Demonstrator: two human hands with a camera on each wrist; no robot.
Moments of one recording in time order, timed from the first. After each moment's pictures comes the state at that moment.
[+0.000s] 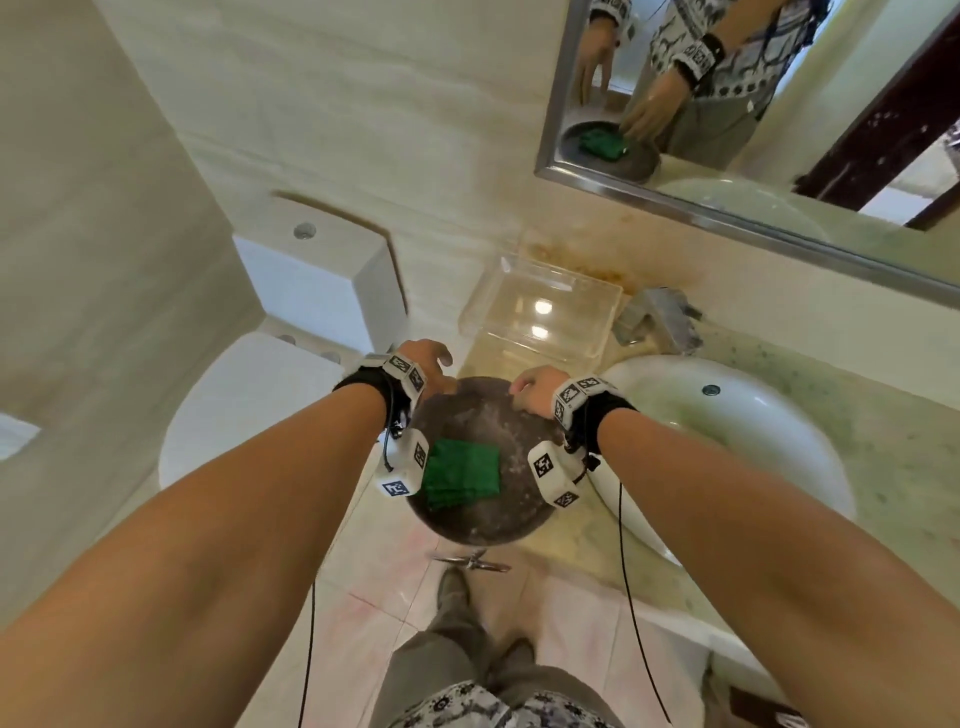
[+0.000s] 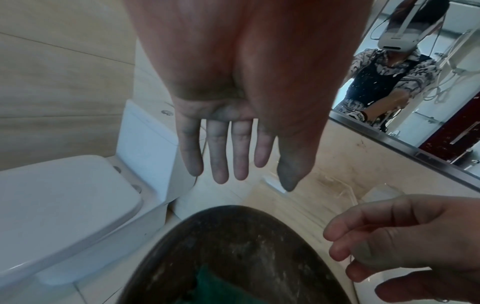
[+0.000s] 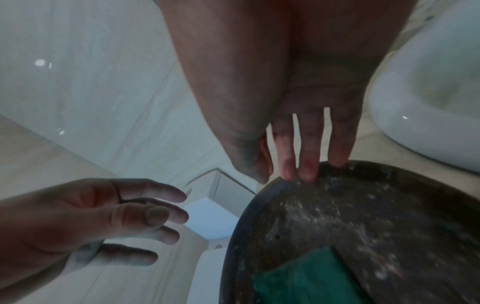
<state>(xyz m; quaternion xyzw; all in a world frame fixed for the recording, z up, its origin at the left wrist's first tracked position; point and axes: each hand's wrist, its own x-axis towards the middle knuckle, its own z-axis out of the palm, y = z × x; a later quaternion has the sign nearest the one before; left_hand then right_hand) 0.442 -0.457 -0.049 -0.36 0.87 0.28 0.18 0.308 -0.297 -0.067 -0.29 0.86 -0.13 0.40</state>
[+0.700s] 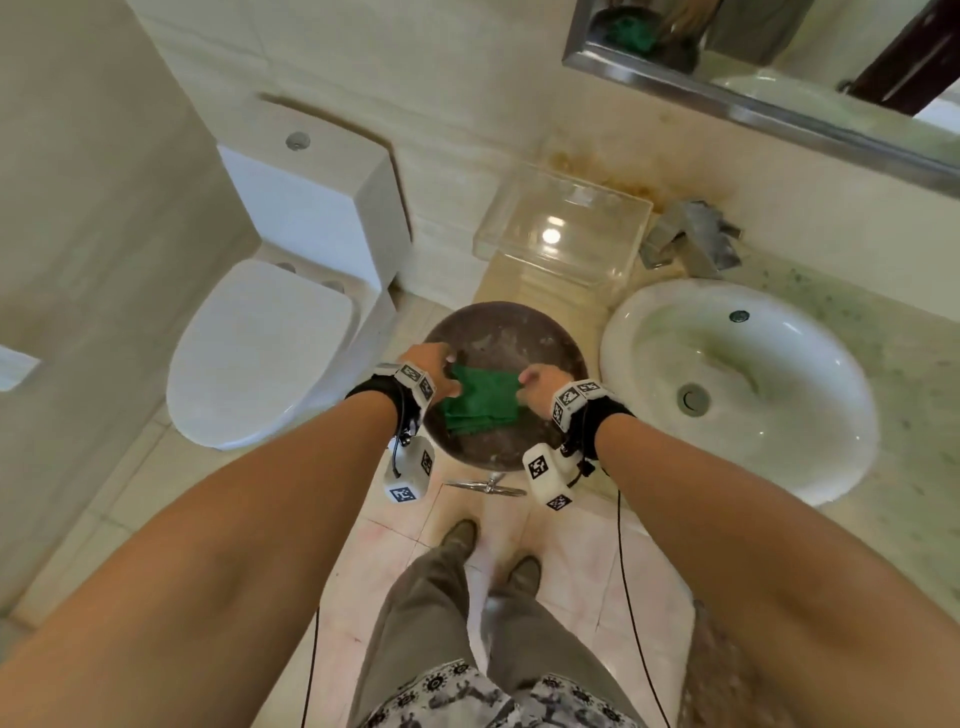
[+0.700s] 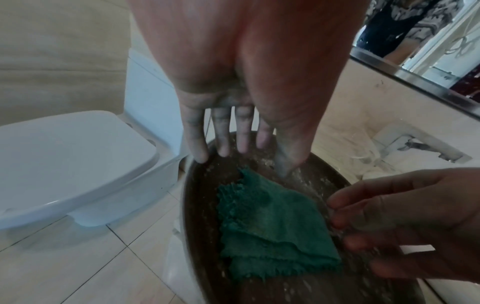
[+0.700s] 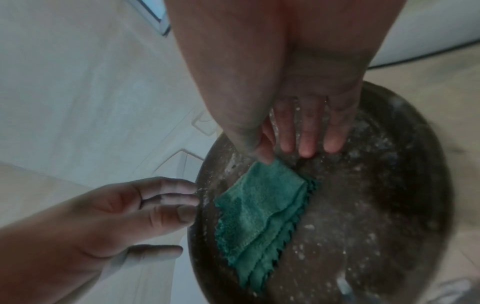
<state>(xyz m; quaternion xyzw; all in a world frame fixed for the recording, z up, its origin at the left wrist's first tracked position) 0.499 -0.418 -0.122 -0.35 0.86 0.30 0.22 0.372 -0.270 -0.144 -0.20 0.87 -0.11 0.43</state>
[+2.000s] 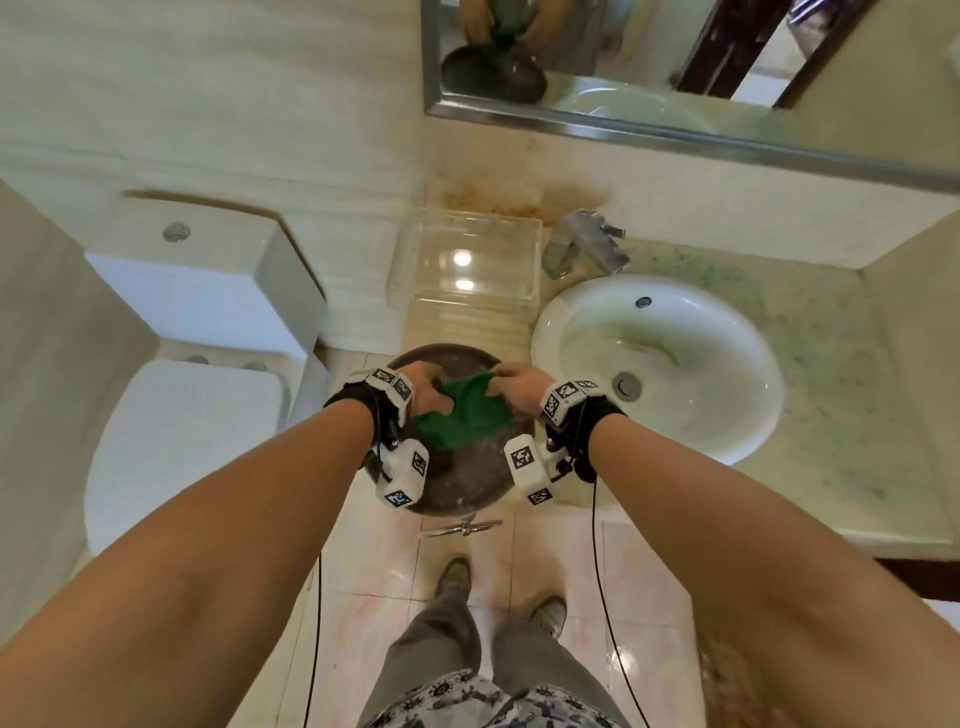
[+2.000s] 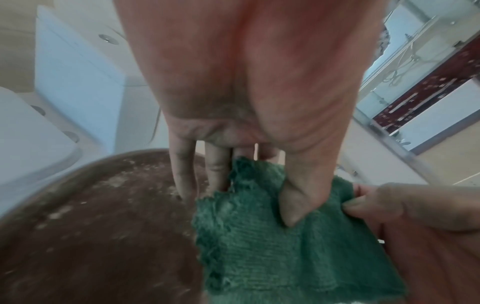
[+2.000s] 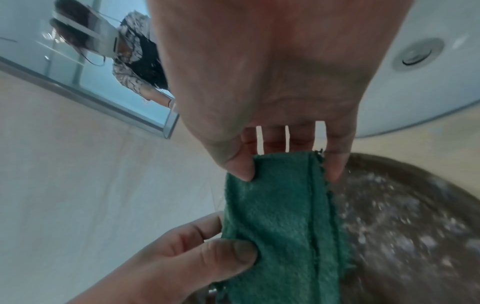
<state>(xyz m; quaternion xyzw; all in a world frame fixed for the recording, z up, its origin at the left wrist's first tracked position) 0.419 -0.411 -0.085 -0.21 0.87 0.32 0.30 0.342 -0.249 -0.087 -0.09 0.83 -0.35 0.44</state>
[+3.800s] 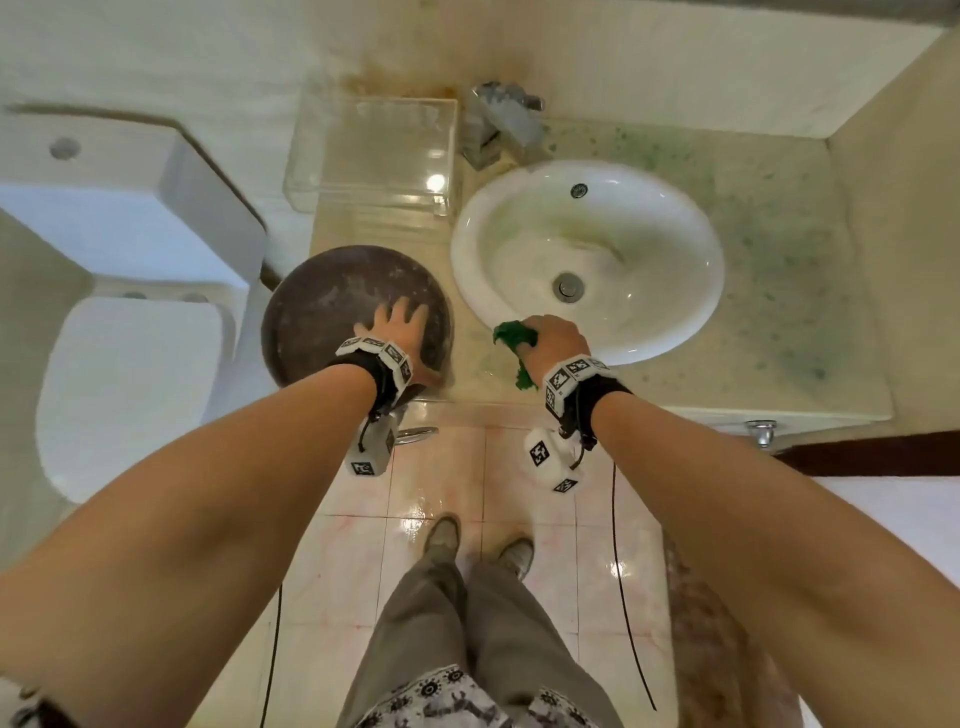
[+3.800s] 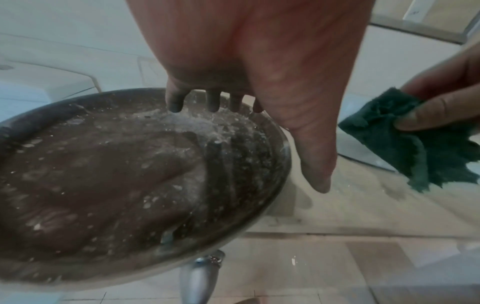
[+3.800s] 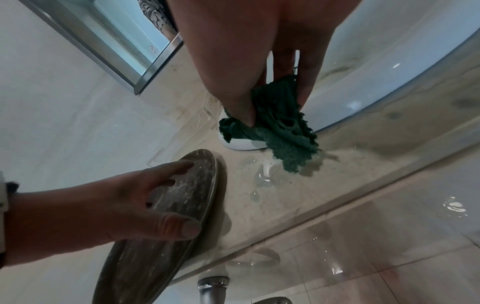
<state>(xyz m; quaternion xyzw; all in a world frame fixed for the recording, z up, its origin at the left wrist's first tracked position) 0.434 -0.275 -0.148 -0.14 0.94 0.10 0.29 0.356 -0.066 -0.135 -0.15 0.94 -0.19 0.23</state>
